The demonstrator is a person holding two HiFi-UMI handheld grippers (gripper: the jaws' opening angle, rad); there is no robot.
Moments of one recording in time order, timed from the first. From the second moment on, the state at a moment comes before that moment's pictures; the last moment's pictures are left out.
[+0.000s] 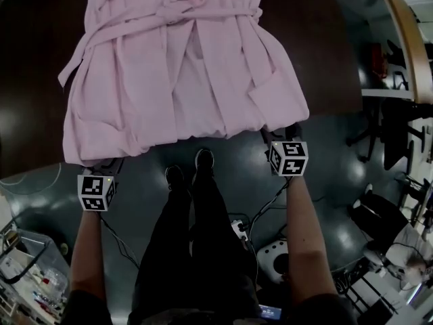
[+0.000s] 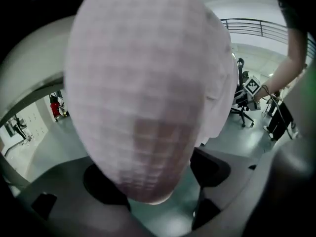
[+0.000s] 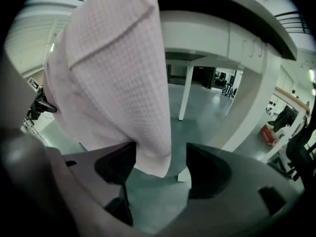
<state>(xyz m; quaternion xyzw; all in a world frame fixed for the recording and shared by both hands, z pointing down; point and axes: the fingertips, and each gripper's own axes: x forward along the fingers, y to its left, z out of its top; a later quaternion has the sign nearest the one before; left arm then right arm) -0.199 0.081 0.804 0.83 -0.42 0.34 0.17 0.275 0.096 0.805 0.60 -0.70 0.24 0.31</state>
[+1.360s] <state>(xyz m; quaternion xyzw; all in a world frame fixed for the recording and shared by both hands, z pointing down) -0.157 0.026 0.375 0.96 -0.20 0.01 0.21 0.199 0.017 0.367 0.53 -0.84 0.10 0.09</state>
